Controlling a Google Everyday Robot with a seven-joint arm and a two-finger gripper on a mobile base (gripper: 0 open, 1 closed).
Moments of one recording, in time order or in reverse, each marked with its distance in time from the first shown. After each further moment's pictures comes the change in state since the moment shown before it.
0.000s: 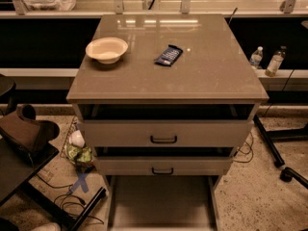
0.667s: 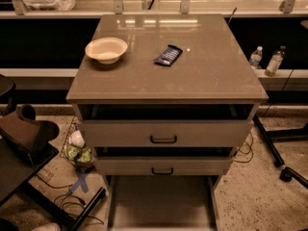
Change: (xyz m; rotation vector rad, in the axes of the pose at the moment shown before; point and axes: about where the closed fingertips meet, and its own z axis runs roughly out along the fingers) arm -0.059 -0.046 -0.076 0.030 0.172 -0.098
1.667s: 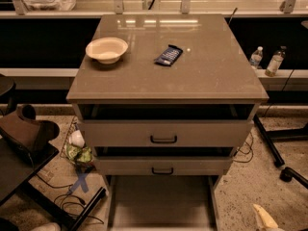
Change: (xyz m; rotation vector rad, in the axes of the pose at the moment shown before) arm -0.072 -0.054 -0.068 0.074 0.141 -0.129
